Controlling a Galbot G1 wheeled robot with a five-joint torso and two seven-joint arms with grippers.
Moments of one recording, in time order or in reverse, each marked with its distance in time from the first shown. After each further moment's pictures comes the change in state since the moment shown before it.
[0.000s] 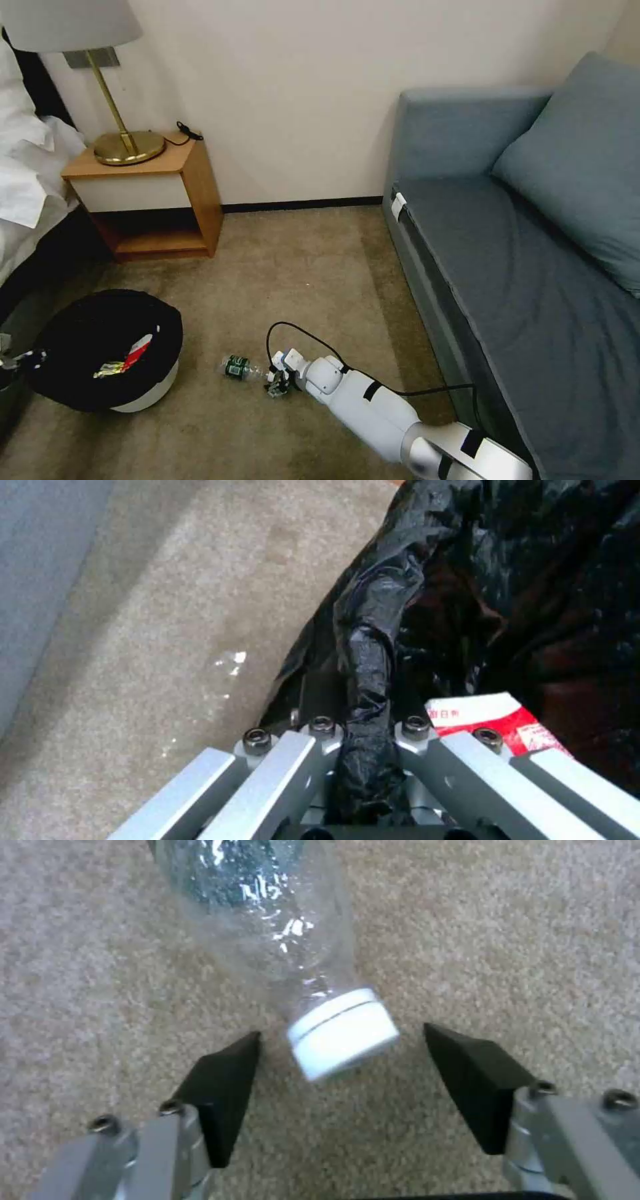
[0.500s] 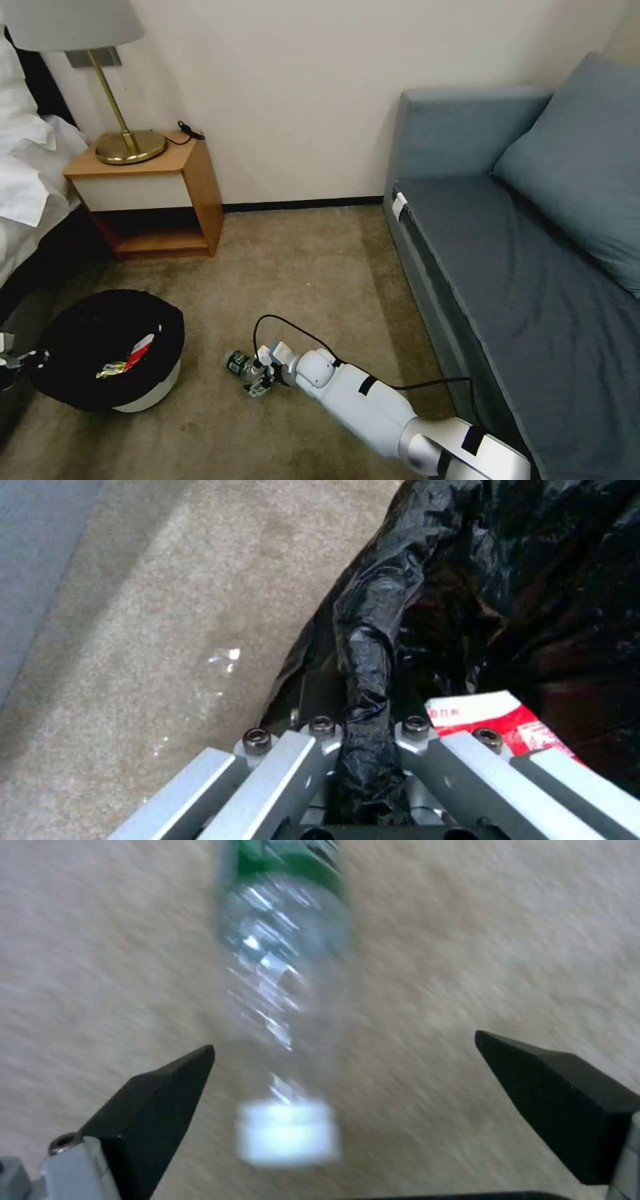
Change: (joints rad) left arm -0.016 -0.002 0.018 0.009 0.001 0.000 0.000; right arm 0.015 -0.002 -0.022 0.056 0.032 -0.009 0.016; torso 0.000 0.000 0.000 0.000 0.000
